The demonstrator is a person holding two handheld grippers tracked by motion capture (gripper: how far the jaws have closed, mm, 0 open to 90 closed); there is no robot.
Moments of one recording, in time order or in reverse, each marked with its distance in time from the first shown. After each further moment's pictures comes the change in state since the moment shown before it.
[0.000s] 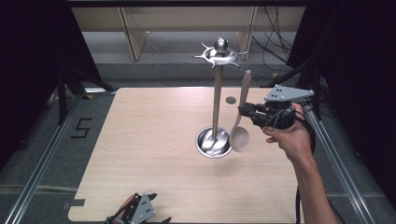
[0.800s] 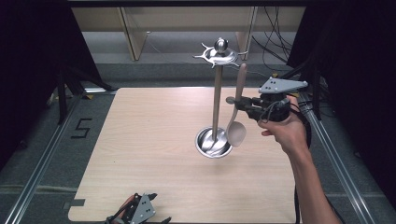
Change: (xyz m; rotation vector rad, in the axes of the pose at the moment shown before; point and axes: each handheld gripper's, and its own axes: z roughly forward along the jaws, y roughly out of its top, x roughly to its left) left arm 0.002 0.000 -0.001 0.025 -0.004 0.020; right arm -0.002 0.017 0.010 0.015 -0.006 -0.010
